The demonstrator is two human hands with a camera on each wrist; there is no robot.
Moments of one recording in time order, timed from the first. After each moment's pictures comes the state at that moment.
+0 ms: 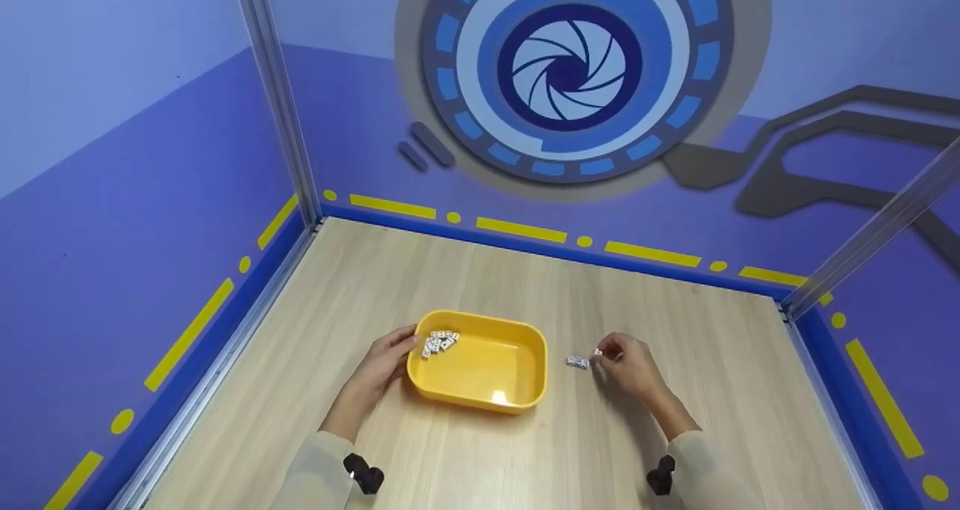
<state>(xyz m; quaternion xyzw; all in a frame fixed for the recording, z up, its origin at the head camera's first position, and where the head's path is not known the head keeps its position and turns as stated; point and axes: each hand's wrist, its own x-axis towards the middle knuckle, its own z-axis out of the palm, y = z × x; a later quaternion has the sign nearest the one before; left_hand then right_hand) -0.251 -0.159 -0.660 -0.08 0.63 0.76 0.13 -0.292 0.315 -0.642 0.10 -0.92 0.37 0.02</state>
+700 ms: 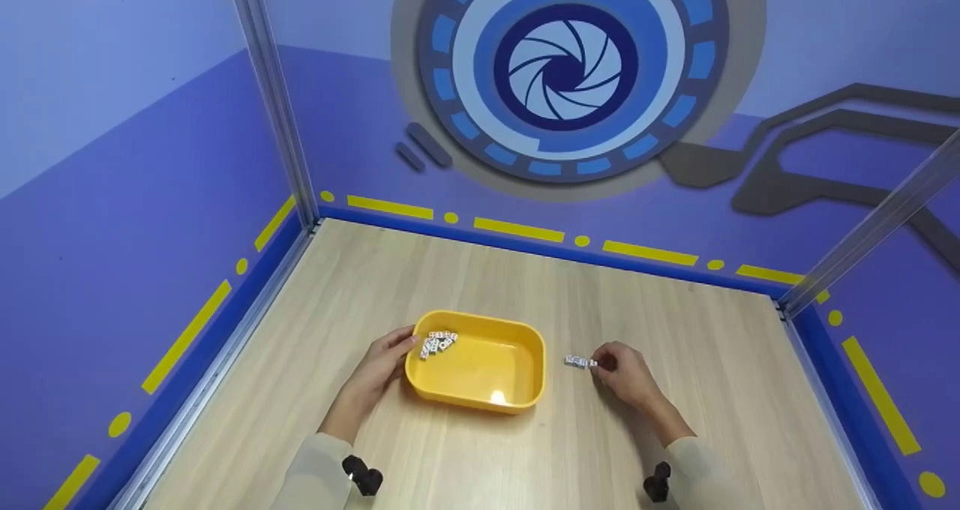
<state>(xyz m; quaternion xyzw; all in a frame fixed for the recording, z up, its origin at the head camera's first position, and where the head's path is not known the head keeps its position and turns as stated) -0.251 -0.157 -0.659 -0.07 0.62 0.77 0.13 -0.284 0.318 -0.659 0.09 -0.93 0.35 -0.01</state>
